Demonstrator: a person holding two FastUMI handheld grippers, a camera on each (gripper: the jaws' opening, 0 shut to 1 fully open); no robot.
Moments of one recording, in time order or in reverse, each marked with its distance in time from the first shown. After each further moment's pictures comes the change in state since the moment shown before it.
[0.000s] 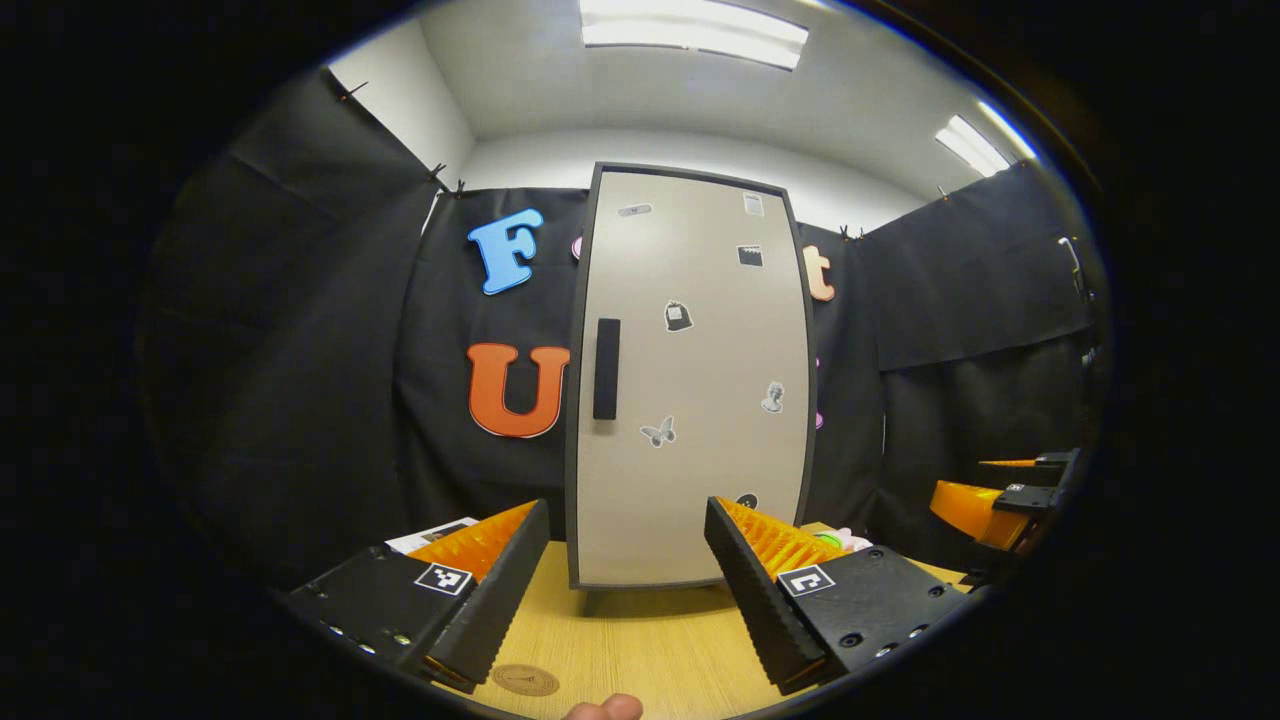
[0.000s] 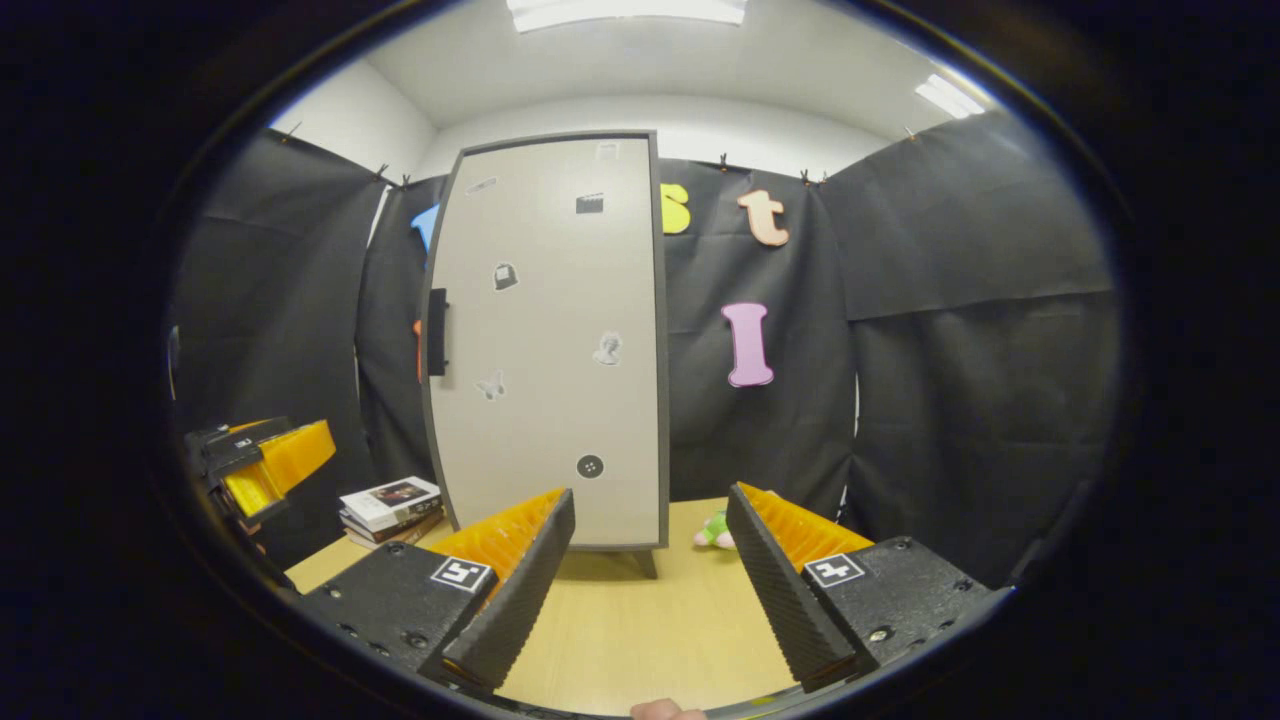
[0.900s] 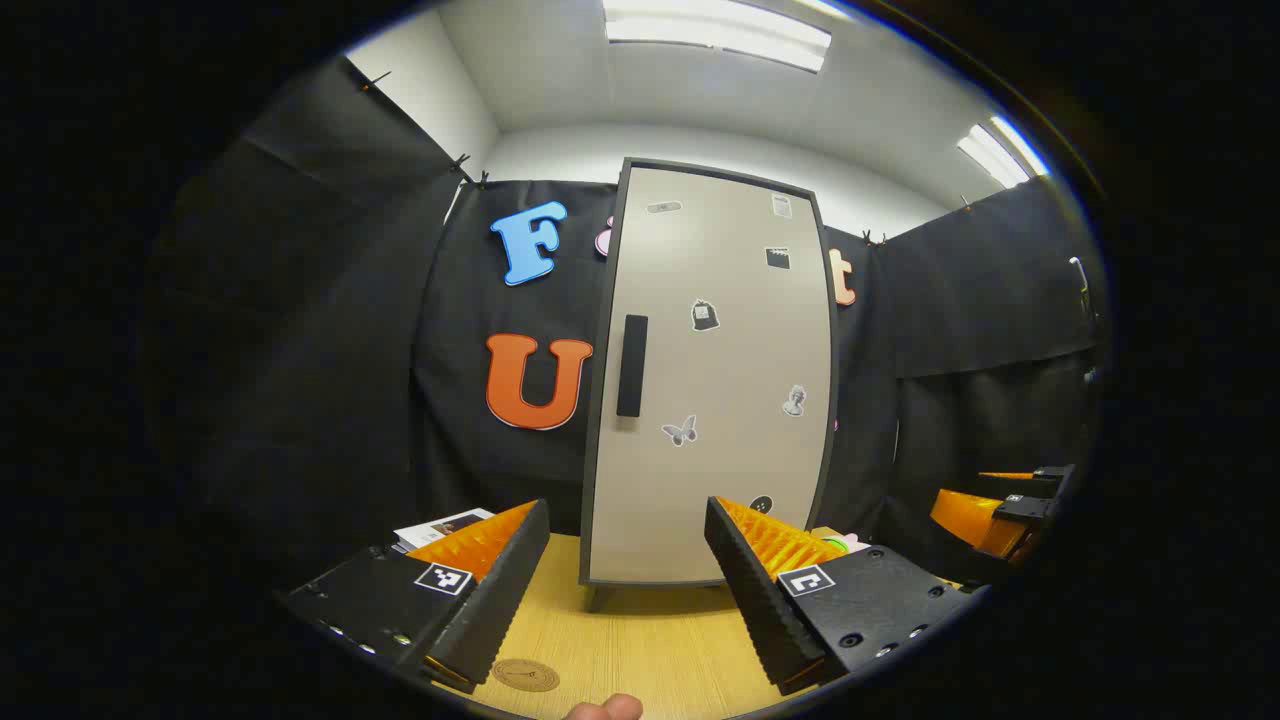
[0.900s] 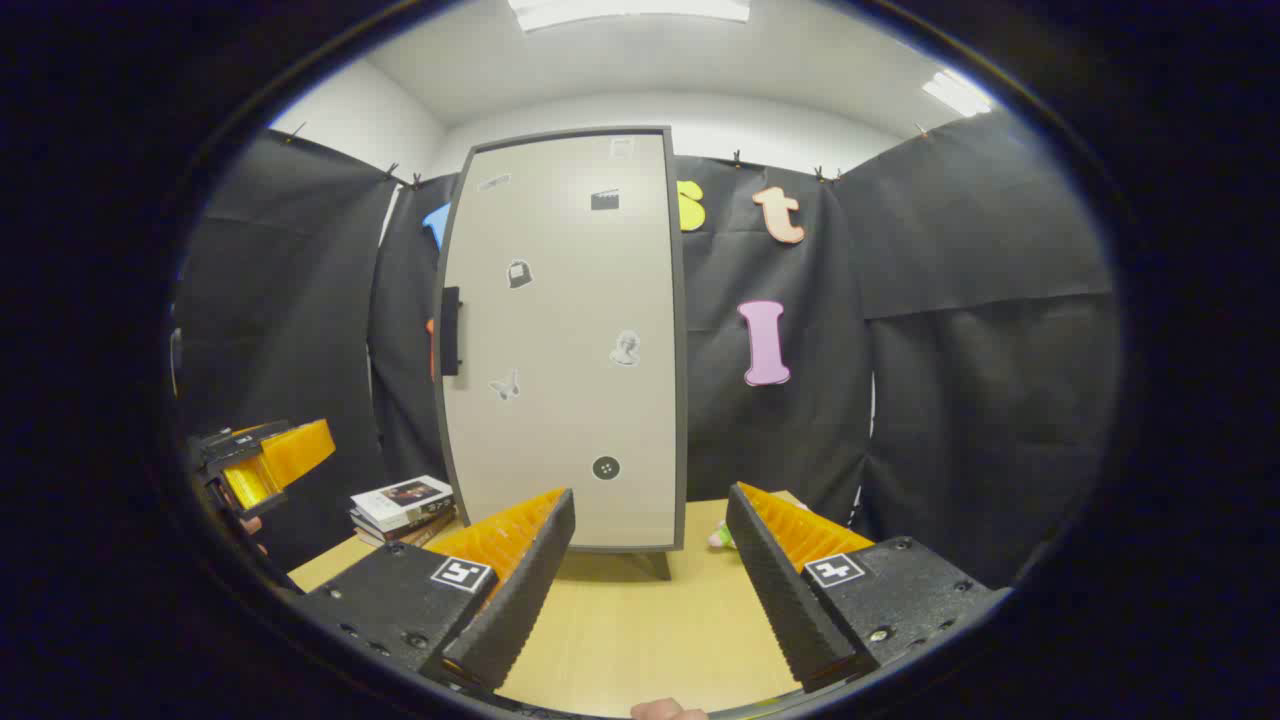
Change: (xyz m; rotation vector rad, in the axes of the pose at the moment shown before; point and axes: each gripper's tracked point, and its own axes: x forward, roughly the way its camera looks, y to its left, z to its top) left arm 0.001 0.019 -0.001 -0.038 0.021 0.048; right arm 0.007 0.010 0.005 -0.010 0.009 0.036
